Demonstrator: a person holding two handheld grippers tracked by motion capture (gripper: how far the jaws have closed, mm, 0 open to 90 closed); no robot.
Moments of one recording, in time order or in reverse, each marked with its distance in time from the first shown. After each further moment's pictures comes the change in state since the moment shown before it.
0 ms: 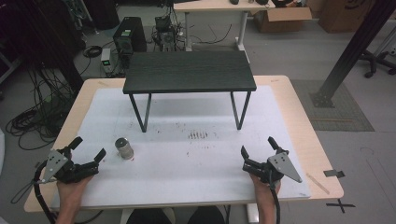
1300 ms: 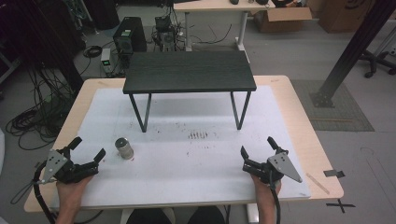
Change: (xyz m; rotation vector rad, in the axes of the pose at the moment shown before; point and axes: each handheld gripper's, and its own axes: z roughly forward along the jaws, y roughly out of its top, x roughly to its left) left arm 0.000 0.000 -0.001 -0.009 0.004 0.004; right arm 0.000 0.000 0.000 0.000 0.016 -0.002
